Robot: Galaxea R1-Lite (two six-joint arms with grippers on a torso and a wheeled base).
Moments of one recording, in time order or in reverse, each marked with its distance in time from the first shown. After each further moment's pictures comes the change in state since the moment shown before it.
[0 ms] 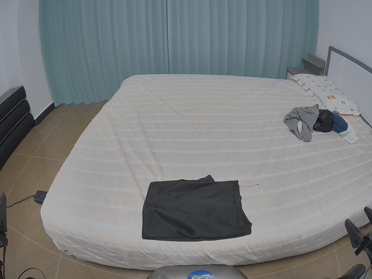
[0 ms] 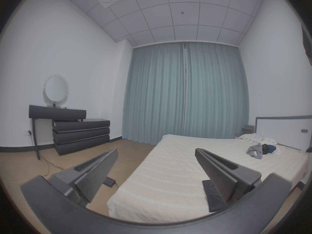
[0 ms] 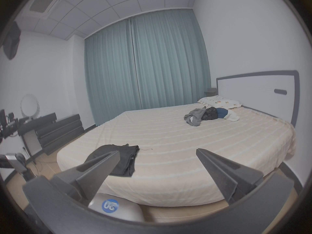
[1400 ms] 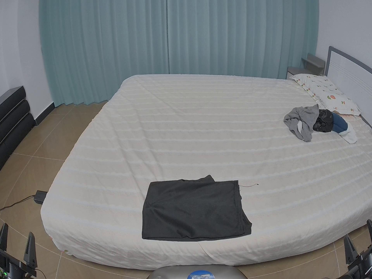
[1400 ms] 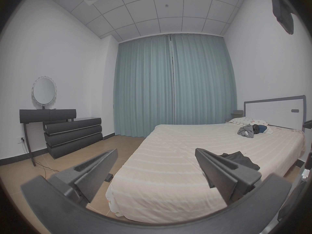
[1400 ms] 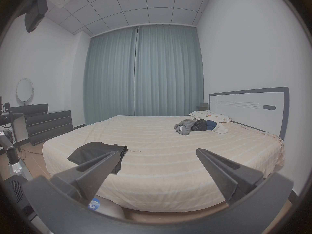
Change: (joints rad) left arm 0.101 -0.272 0.203 0.124 -0.208 0.071; right arm -0.074 -0.341 0.097 0.124 -0.019 -0.122
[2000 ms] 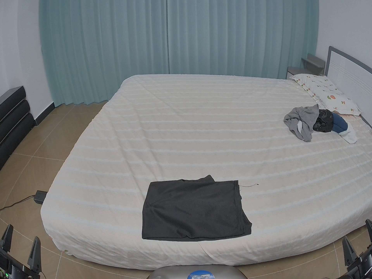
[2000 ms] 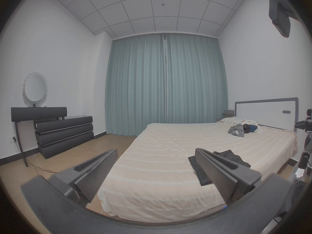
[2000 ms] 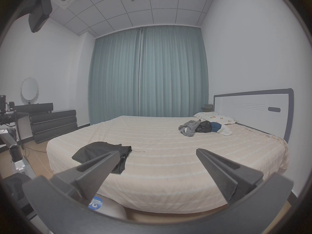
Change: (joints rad) left arm 0.000 0.001 0.000 0.013 -0.092 -0.015; right arm 0.000 0.001 0.000 -0.009 0.049 -0.011
